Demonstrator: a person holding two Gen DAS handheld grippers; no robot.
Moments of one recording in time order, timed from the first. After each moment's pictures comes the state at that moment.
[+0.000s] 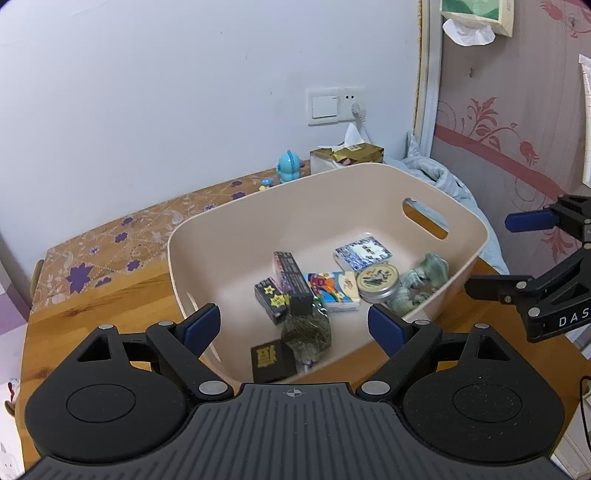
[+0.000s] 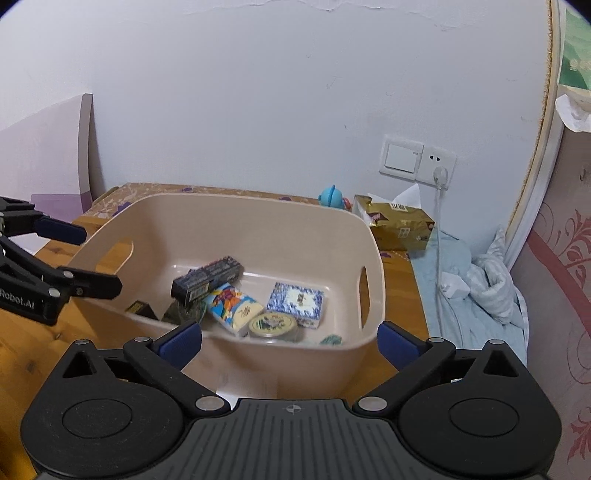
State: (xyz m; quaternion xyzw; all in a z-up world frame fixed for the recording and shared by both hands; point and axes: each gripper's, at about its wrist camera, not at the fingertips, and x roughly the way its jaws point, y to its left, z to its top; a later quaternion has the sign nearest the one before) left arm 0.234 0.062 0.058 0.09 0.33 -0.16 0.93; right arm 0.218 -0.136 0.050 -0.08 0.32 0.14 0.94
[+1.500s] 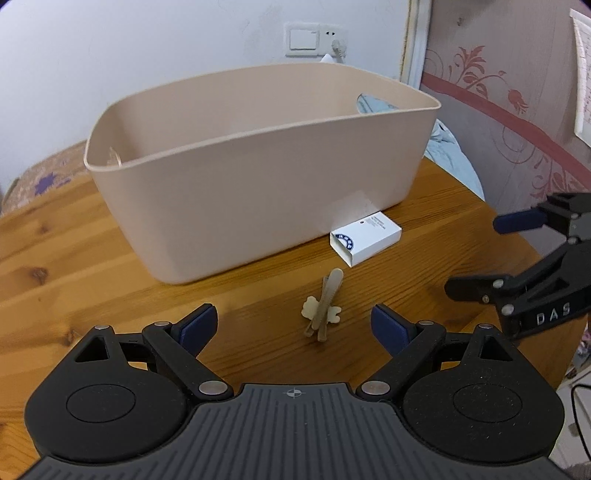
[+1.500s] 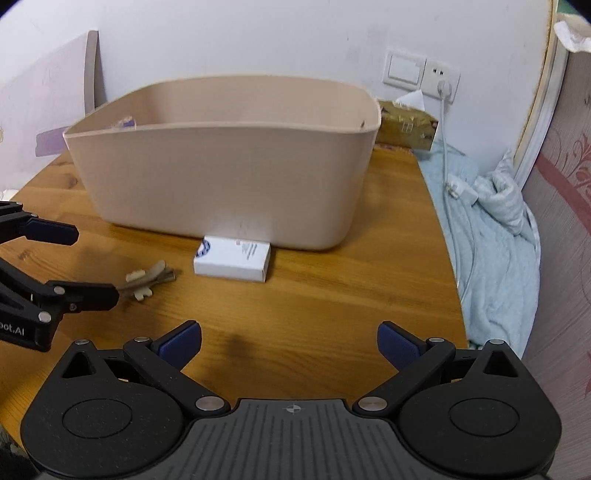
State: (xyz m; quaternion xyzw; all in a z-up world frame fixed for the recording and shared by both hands) left arm 0.170 0.023 -0.042 0.06 0.40 -0.15 0.90; right arm 0.173 -0.170 -0.033 -0.08 0.40 0.15 0.90
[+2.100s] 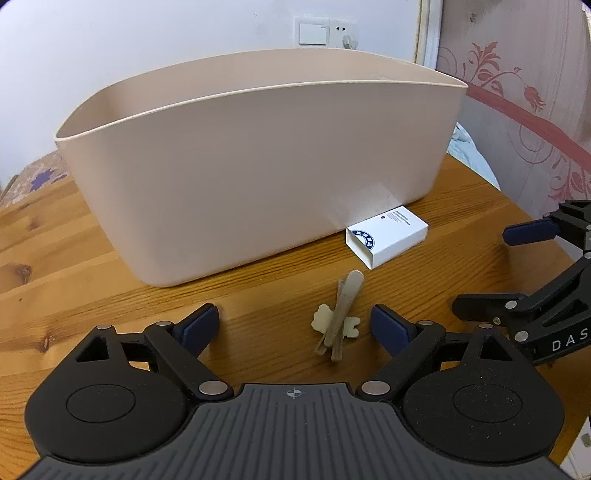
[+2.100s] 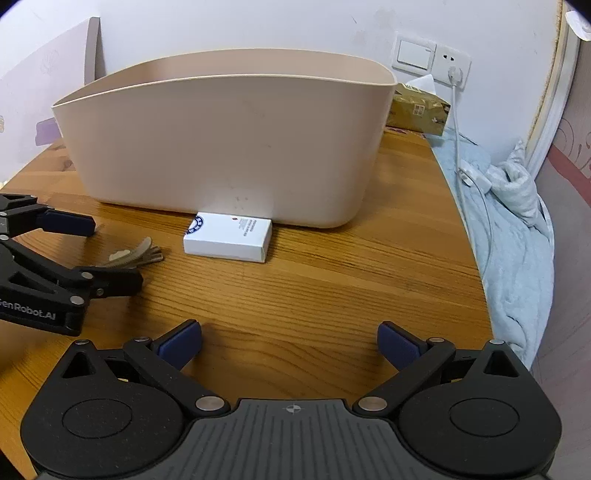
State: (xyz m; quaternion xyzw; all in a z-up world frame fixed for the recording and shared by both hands) left arm 0.188 0.016 -0.071 0.06 0.38 -0.14 0.91; right arm 0.182 -0.167 -0.062 -0.09 0.41 0.16 0.90
